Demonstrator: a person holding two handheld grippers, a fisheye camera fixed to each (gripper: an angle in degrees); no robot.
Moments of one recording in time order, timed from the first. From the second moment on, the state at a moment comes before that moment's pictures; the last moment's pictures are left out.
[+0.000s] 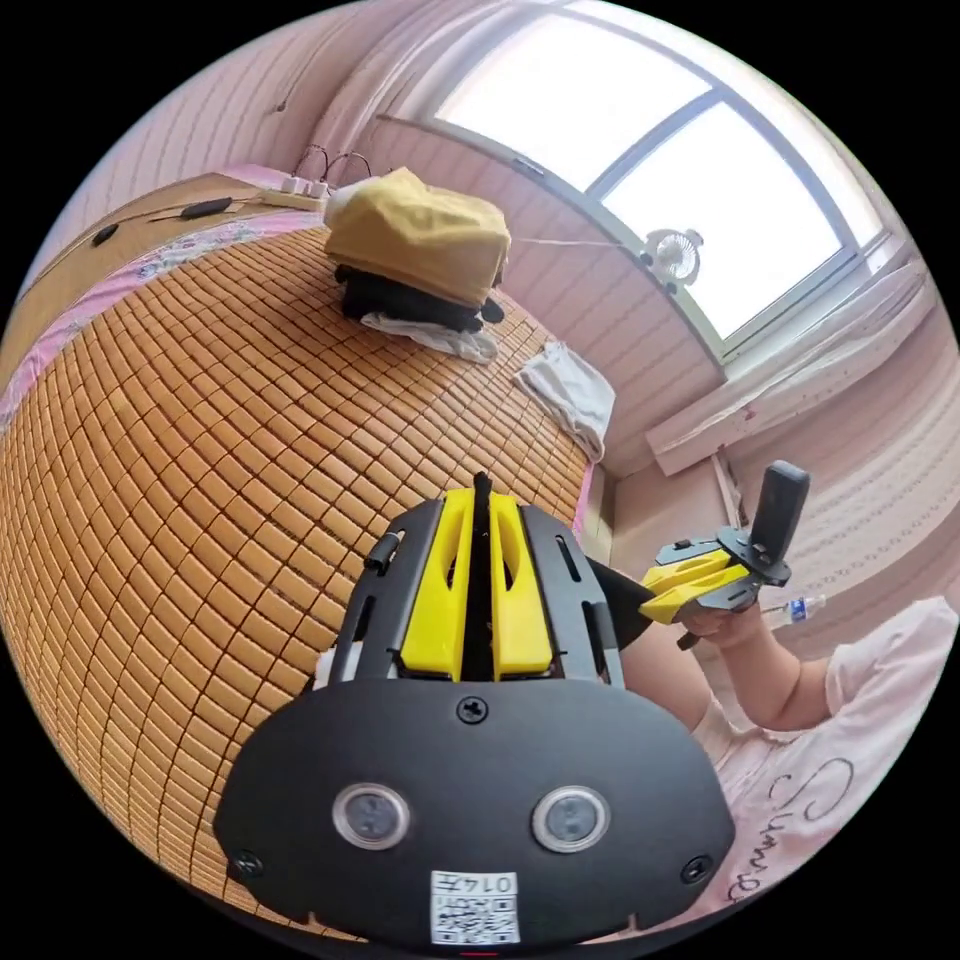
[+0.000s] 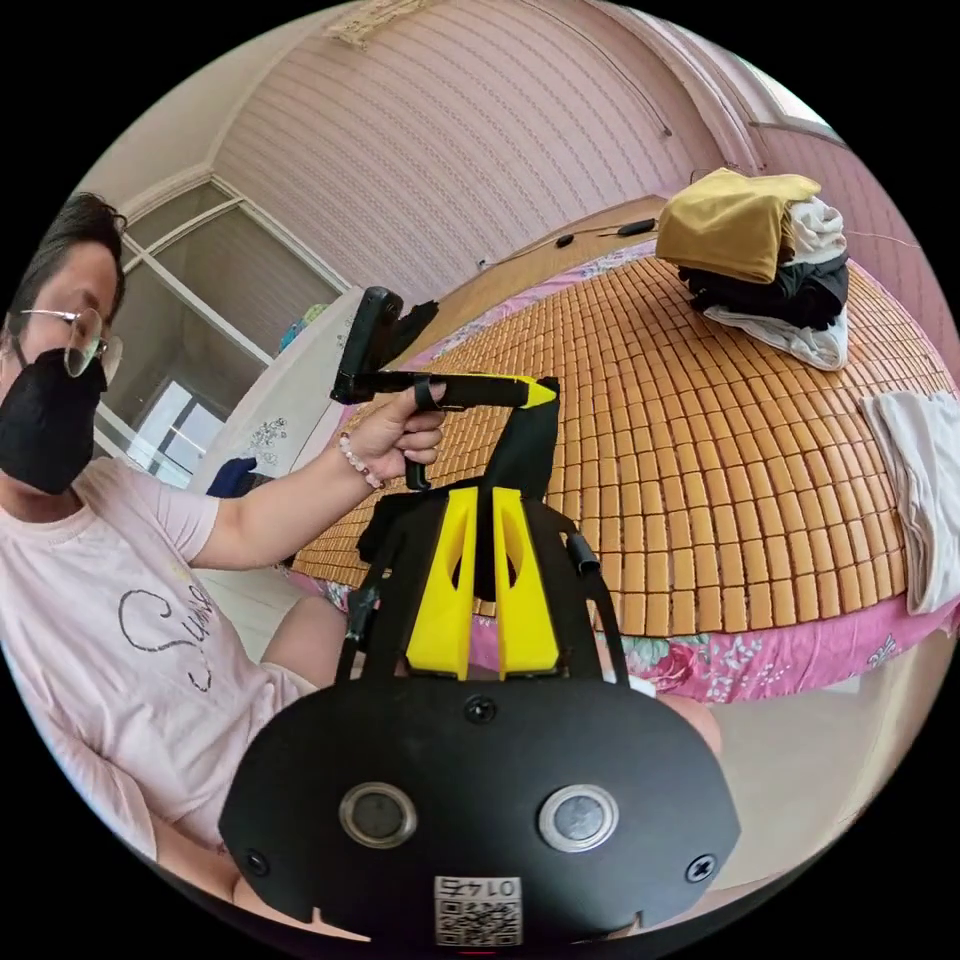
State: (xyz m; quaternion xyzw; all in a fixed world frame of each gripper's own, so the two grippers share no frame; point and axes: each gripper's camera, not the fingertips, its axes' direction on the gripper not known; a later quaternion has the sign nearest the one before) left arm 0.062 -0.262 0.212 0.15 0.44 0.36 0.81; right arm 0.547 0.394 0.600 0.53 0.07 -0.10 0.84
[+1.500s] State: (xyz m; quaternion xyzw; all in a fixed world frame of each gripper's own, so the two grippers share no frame) left arm -0.310 -0.006 0.380 0.07 0.32 0.06 0.94; right arm 0.471 0.236 0.642 0.41 0.02 0.00 0.91
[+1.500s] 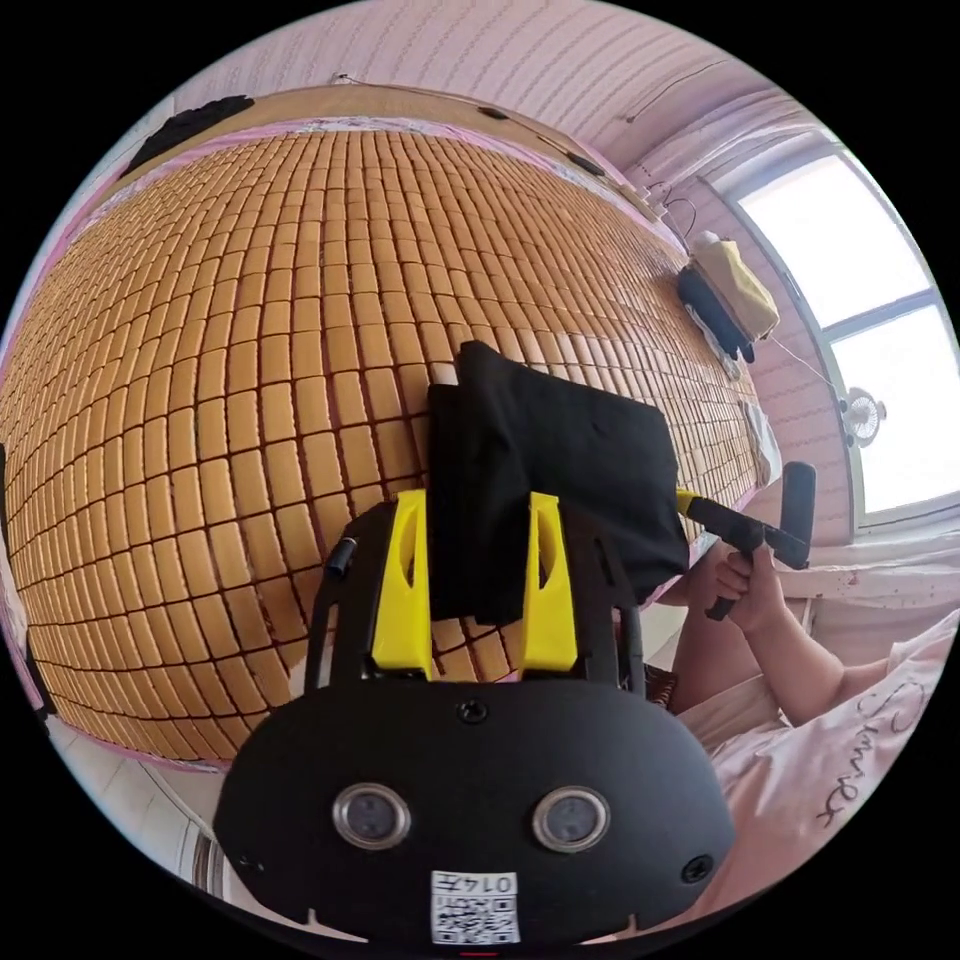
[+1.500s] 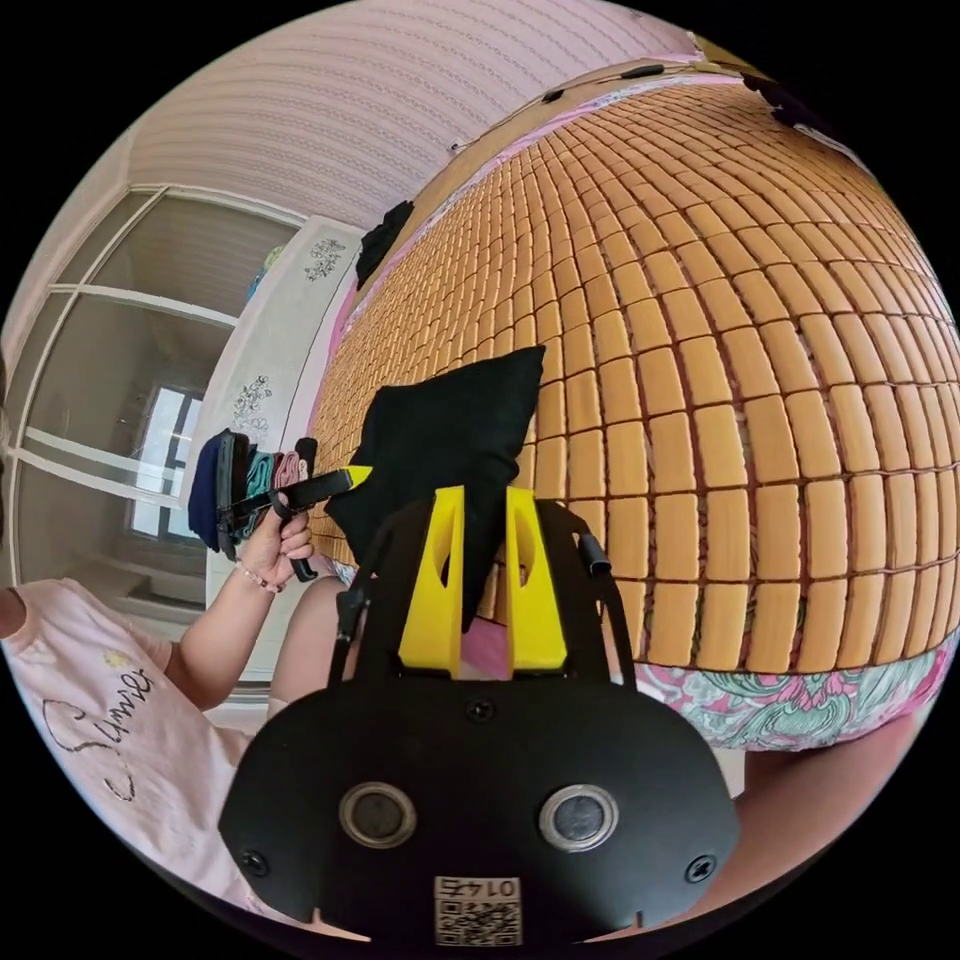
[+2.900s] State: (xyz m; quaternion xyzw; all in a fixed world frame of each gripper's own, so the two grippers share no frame) left arm -0.621 0.326 0.198 0.45 0.01 -0.41 0.79; right arm -0.270 -0.053 0.742 0.14 0.21 -0.55 0.79
